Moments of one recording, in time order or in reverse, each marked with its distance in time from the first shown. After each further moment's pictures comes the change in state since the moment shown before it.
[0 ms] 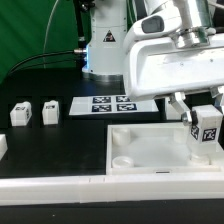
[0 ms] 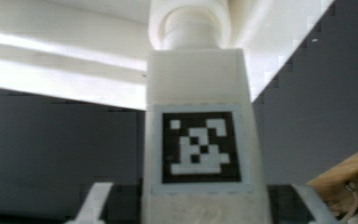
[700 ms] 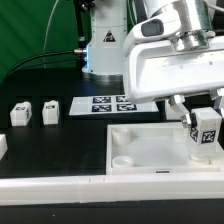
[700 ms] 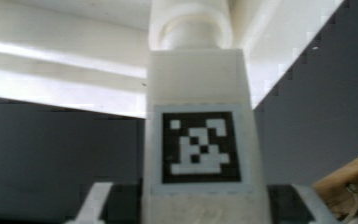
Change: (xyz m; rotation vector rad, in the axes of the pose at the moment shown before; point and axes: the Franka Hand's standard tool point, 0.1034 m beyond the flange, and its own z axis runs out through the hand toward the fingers) arm -0.003 0.003 0.001 -0.003 -0.002 -0.005
